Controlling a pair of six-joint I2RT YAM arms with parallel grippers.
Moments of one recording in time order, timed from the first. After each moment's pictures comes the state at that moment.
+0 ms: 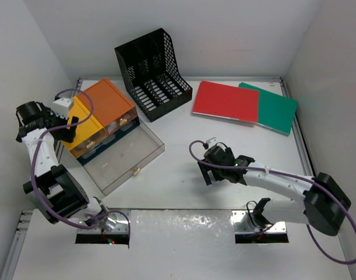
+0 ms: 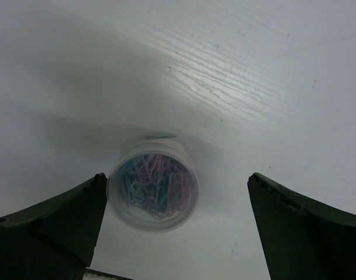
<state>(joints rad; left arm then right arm) 0.62 1.35 1.13 -0.66 0.39 0.79 0.85 1.19 0.59 -0.47 0.34 0.34</state>
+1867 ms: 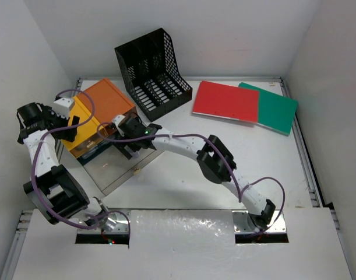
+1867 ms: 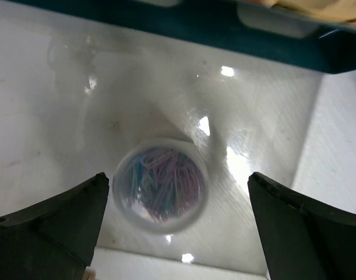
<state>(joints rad) 0.62 1.35 1.09 -0.60 0.45 0.80 1.02 2.46 2.09 -0.47 0.11 0.03</state>
